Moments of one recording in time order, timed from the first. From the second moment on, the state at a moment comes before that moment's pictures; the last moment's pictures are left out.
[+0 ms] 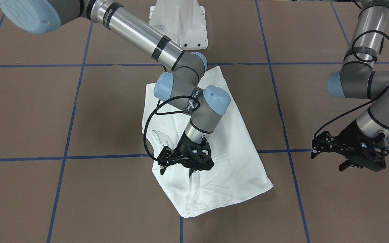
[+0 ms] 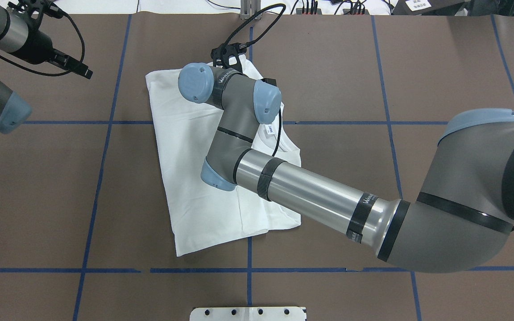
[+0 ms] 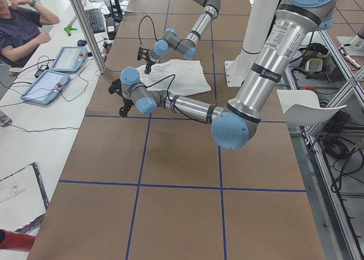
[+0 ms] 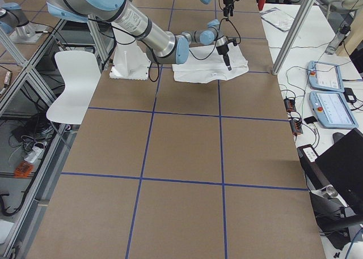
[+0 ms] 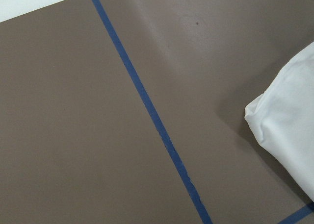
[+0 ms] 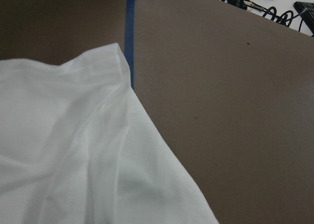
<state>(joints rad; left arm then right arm) -1.10 -2.03 -1.32 -2.21 -2.22 -0.43 0.57 -0.29 0.65 -1.45 1.32 1.06</state>
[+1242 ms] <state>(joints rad) -1.10 -2.03 -1.32 -2.21 -2.22 -0.43 0.56 -0.35 0.86 -1.51 1.46 1.22</state>
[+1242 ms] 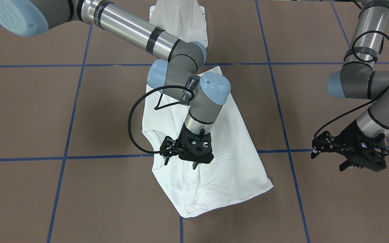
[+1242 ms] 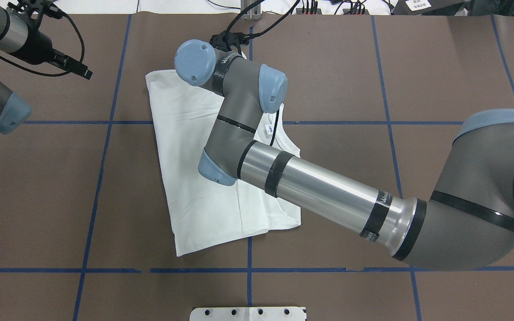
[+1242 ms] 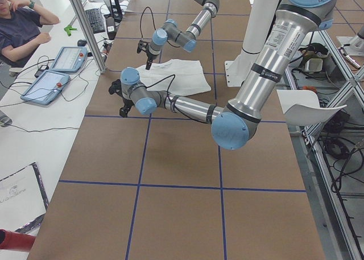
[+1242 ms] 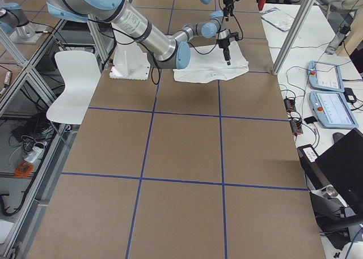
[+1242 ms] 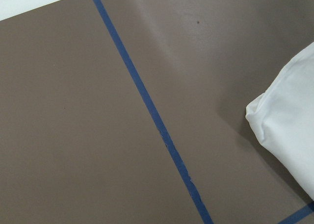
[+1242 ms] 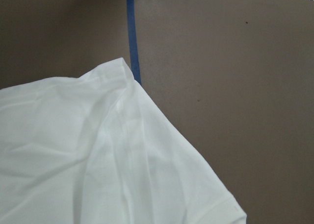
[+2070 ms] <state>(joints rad) -1.10 -2.03 -1.32 -2.21 -2.22 -0.43 0.47 -0.37 0.98 -1.65 1.51 1.25</state>
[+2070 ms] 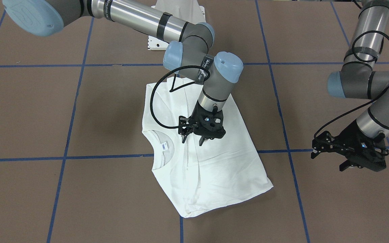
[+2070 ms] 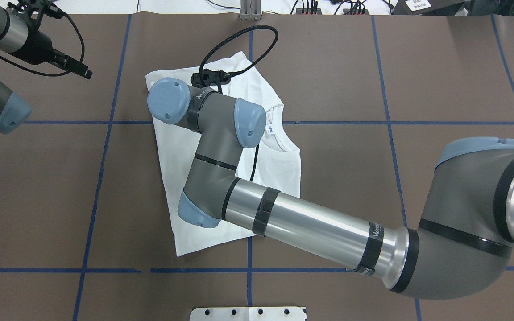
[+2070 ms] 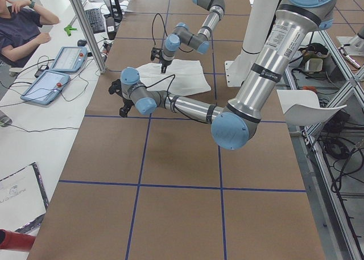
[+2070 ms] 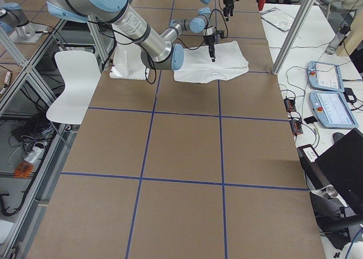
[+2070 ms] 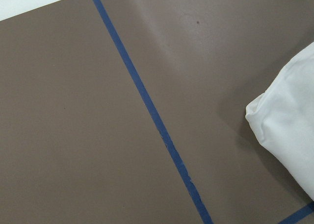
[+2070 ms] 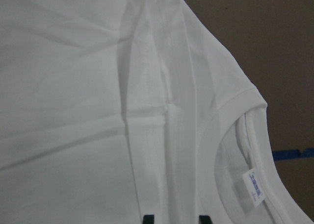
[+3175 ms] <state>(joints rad) -1.10 -2.03 -1.32 -2.21 -2.22 -0.43 0.47 -0.42 1.03 -1.66 1.51 1.25</state>
